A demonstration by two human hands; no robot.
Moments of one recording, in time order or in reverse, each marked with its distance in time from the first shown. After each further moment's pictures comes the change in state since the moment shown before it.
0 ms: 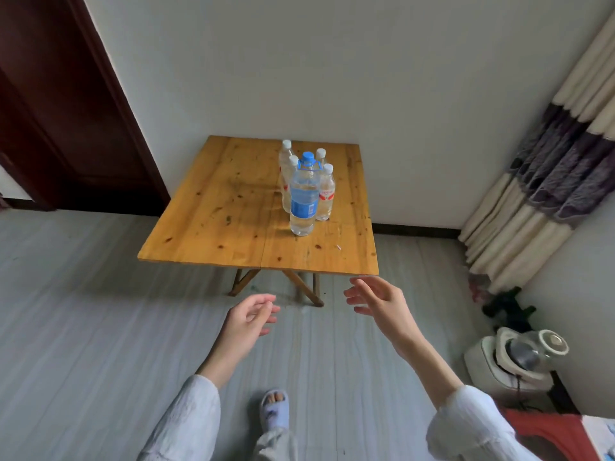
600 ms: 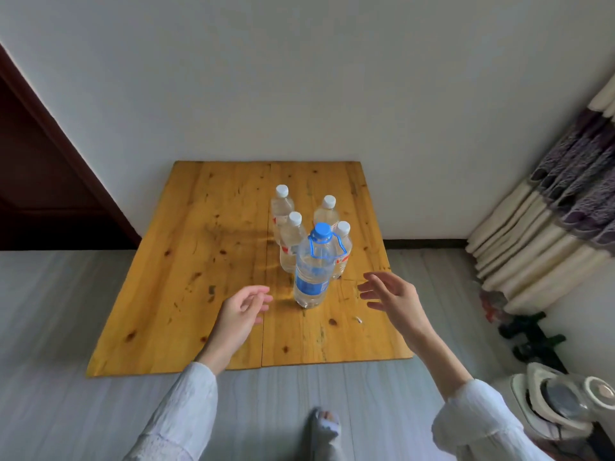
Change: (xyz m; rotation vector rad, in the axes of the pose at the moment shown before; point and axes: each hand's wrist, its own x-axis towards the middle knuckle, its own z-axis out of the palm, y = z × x) left_hand 0.314 0.060 -0.050 0.031 -0.041 -0.016; right_hand 0.287 -0.050 0.038 0.002 0.154 0.074
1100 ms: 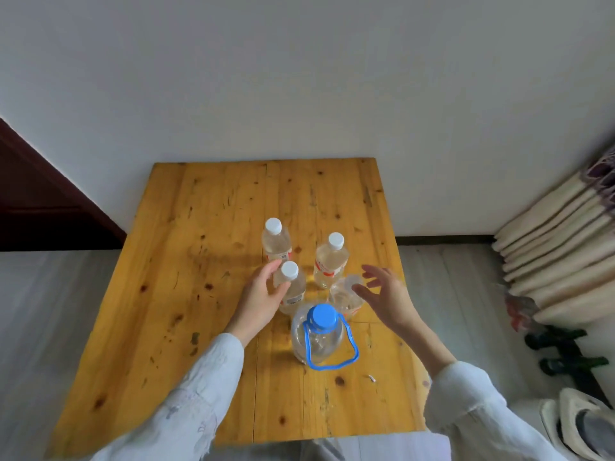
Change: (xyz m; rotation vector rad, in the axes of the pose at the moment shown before) left_hand 0.206 0.019 0.045 0.254 -0.056 0.057; right_hand 0.209 0.019 0.018 -0.510 -0.067 -0.092
